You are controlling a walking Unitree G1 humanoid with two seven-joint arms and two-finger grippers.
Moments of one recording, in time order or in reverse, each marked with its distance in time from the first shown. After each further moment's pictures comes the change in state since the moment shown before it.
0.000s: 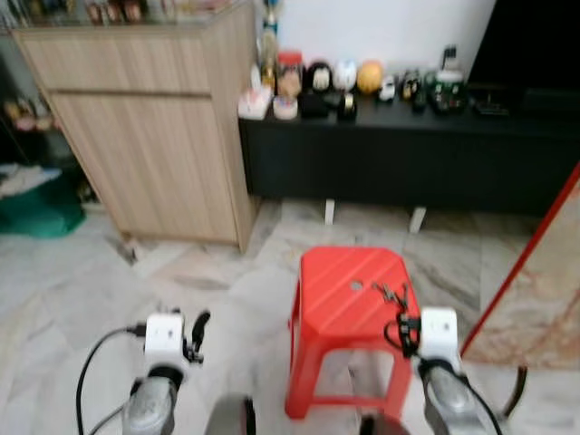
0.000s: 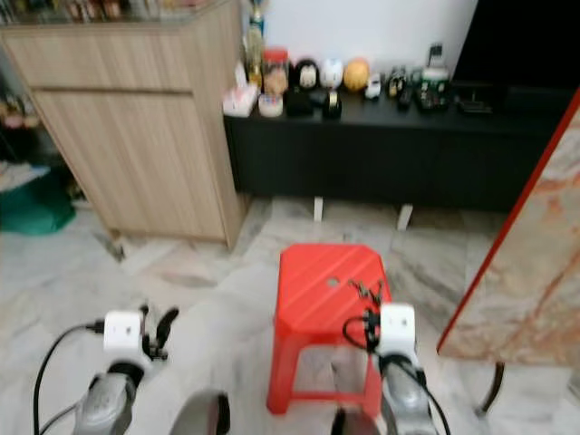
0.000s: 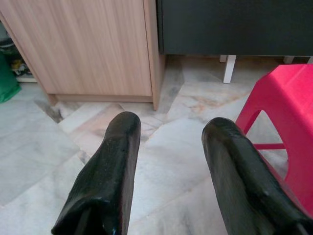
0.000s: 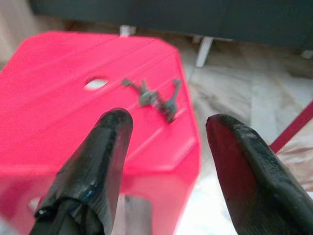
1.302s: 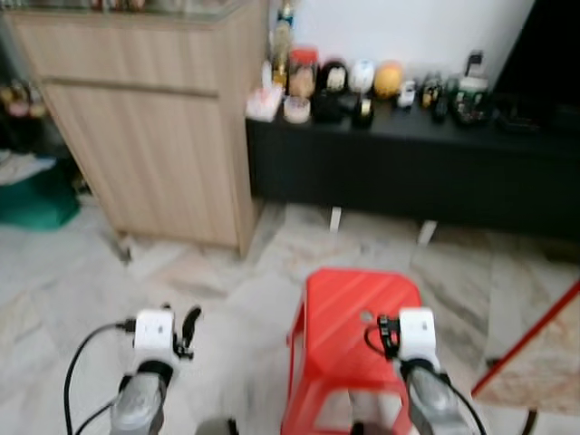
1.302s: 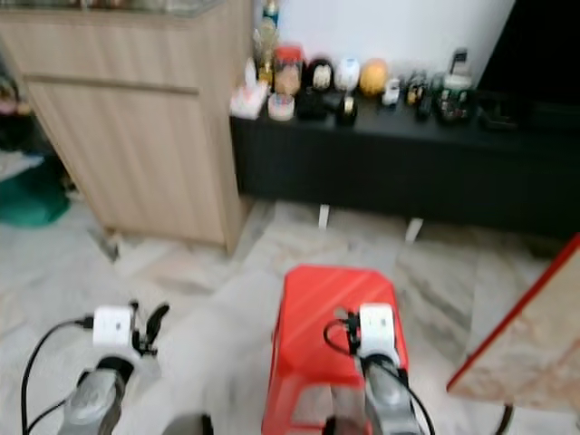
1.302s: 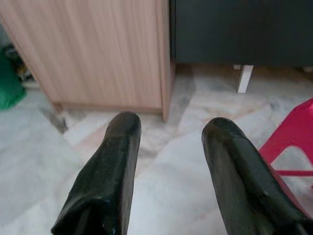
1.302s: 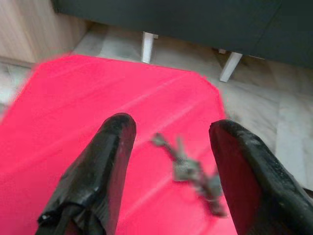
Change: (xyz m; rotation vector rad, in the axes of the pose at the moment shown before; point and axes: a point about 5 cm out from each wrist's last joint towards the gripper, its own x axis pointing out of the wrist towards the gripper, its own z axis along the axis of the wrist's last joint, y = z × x) left arm 0.004 0.001 0.006 0.008 -0.016 -0.013; right arm 0.001 0.005 -0.002 -0.057 0.025 0.005
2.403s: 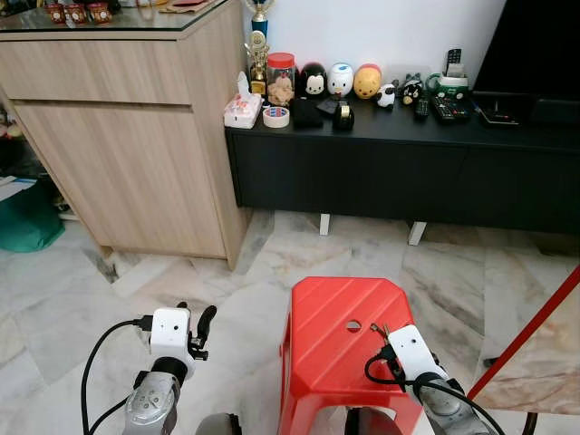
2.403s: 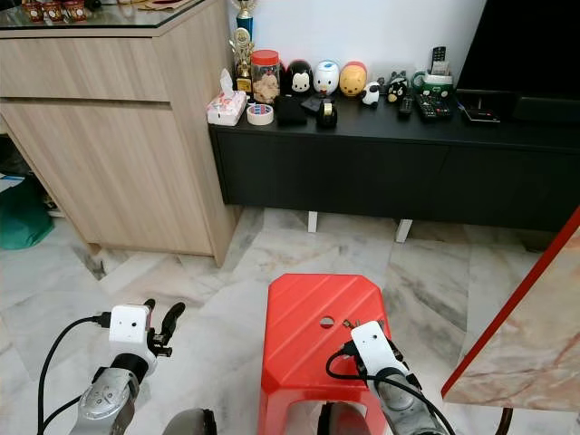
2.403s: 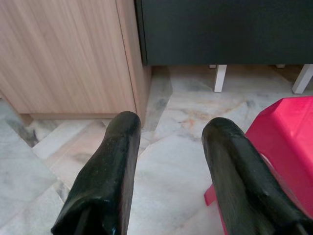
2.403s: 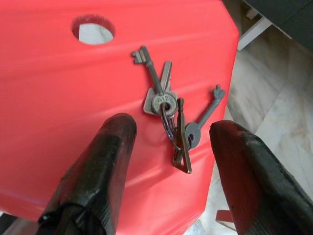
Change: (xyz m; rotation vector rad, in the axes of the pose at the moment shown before) left arm 0.001 -0.010 -0.002 0.003 0.015 -0.039; right arm -0.002 -0.011 -0.029 -0.364 0.245 0.146
